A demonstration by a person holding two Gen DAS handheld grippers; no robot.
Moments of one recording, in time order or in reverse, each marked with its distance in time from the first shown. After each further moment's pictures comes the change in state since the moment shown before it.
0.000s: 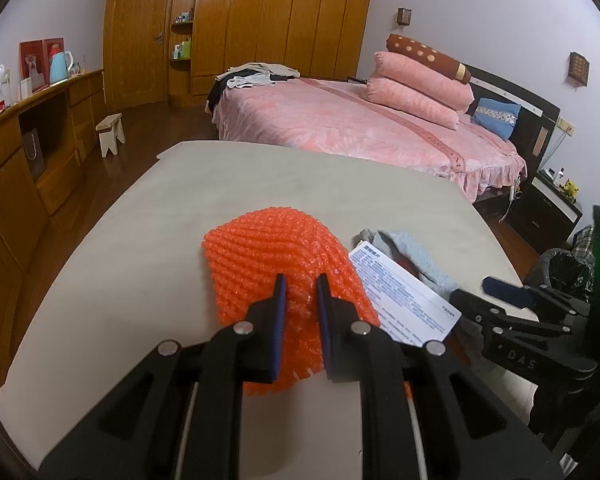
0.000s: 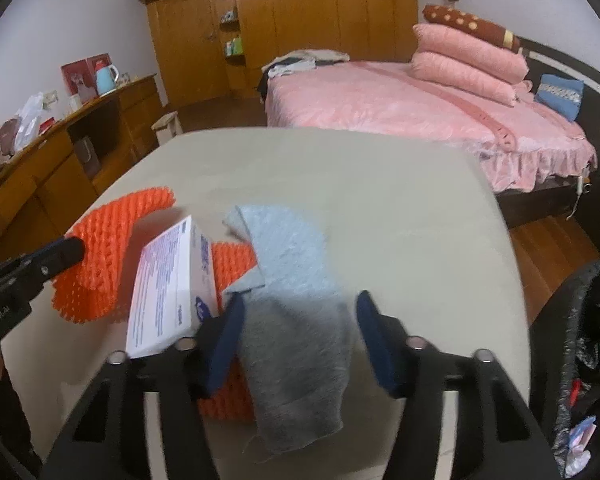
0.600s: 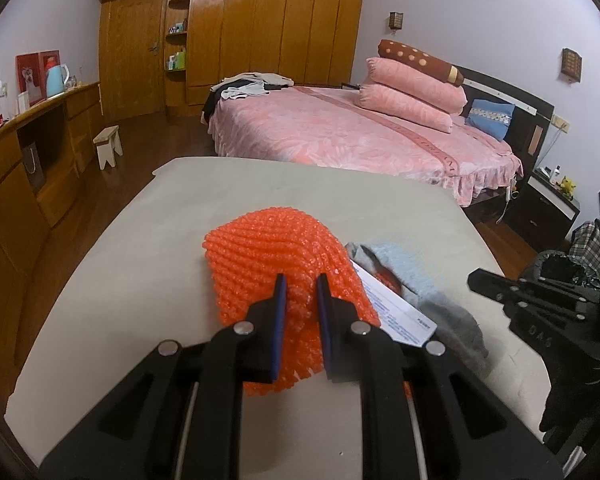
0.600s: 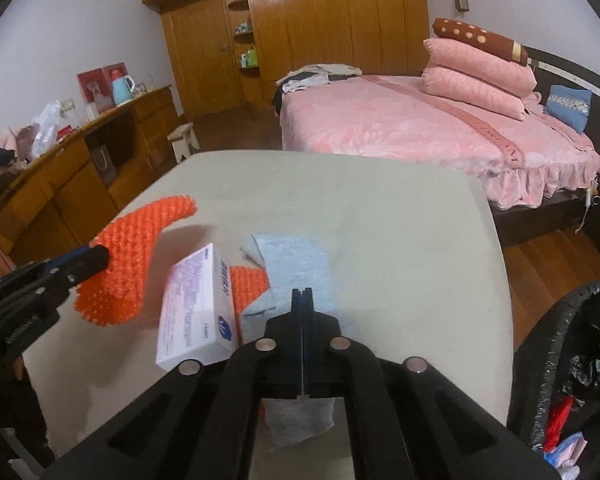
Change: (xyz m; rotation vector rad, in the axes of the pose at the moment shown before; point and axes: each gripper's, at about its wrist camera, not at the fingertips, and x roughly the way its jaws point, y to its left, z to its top) left arm -0.012 -0.012 0.003 0.026 -0.026 -0.002; right arm -0.025 -0.004 0.014 -0.017 -0.047 0.038
